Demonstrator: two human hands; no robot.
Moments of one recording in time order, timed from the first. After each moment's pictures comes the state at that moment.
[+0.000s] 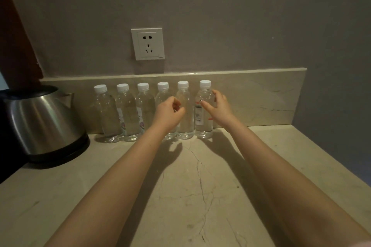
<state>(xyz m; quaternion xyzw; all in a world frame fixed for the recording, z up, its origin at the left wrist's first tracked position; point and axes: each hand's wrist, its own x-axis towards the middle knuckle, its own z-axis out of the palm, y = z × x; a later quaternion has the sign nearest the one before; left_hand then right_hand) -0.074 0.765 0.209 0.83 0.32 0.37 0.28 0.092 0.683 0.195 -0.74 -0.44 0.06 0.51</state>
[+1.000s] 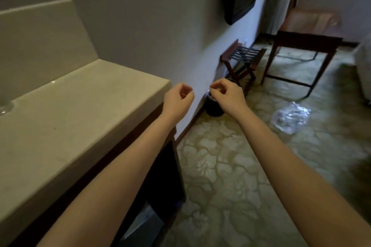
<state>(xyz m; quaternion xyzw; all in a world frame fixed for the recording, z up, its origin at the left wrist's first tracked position) -0.001 0.323 0.100 0.86 -0.08 0.13 0.48 0.003 0.158 0.086 -0.85 -0.01 -0.17 0.50</state>
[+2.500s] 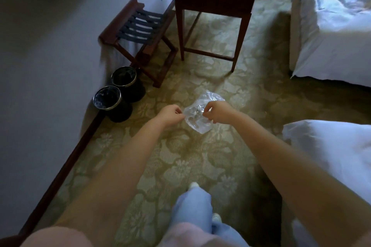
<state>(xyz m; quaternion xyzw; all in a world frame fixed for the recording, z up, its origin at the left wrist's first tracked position) 0.430 -0.540 -0.099 0.90 -0.08 -0.29 0.30 0.378 -0.731 -0.095 -0.91 0.11 0.22 0.33</state>
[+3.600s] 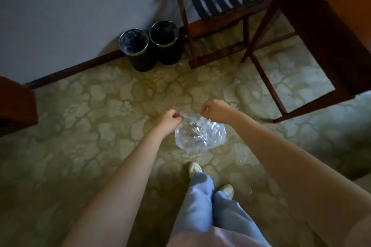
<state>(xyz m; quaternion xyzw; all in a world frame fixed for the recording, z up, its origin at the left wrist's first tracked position) 0.665 -0.802 -0.215 0.75 0.41 -0.18 0.49 0.796 -0.946 -0.185 -0.85 -0.33 0.40 0.13</state>
